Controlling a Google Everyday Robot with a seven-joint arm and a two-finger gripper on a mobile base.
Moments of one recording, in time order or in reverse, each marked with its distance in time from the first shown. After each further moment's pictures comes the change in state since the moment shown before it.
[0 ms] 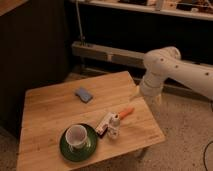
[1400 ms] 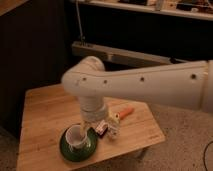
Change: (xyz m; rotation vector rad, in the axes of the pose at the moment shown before) arm 0.197 0.253 -0.060 0.157 0.198 -0.508
